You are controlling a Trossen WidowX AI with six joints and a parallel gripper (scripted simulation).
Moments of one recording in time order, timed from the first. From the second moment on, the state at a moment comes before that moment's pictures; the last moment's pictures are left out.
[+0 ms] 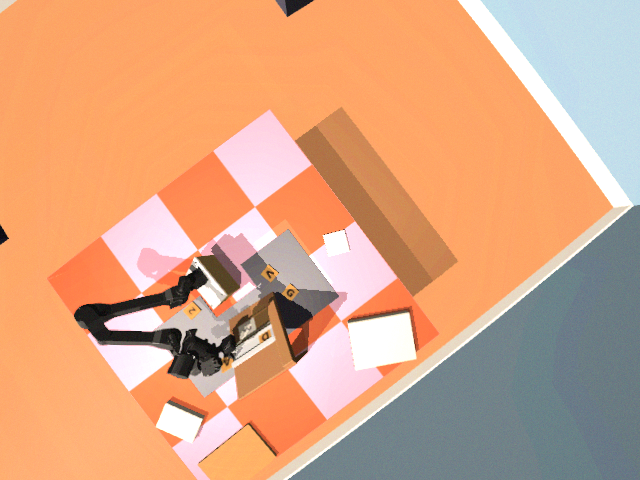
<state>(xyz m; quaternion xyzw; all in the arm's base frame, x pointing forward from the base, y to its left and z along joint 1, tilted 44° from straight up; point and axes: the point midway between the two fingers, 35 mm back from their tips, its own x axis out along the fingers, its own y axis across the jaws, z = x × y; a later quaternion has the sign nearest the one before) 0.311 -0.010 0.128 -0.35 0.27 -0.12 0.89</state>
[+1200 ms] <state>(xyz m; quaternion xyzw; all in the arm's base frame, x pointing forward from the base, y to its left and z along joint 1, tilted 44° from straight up) 0.311 0.004 0.115 -0.35 0.27 -0.12 0.89</state>
